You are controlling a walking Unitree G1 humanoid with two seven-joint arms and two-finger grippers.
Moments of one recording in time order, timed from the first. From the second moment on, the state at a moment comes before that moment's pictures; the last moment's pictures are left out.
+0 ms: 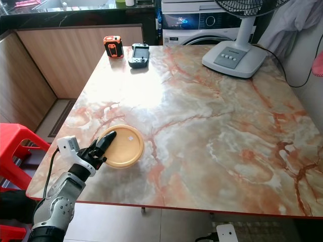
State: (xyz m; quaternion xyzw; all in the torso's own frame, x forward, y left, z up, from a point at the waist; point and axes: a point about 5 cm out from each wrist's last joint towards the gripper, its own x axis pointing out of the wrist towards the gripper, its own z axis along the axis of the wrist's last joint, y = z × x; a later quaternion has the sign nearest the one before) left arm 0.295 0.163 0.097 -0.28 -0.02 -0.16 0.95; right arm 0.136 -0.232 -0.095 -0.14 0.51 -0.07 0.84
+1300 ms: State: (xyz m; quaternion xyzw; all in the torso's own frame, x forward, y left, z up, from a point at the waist) left arm 0.284 0.143 0.132 -0.31 -0.04 -0.17 0.94; right arm 0.126 -0.217 -0.102 -0.07 0.52 -0.11 0.85
